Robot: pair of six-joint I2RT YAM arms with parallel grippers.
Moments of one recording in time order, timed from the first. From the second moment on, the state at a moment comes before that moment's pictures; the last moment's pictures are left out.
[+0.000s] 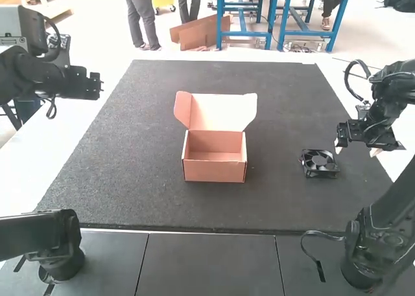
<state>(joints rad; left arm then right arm) 0.14 0.92 0.90 -0.55 0.03 0.10 -0.27 1.58 1.01 -0.73 0.00 -0.22</state>
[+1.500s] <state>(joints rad) 0.14 0.92 0.90 -0.55 0.03 0.07 -0.24 1.83 1.01 -0.64 -0.10 -0.14</state>
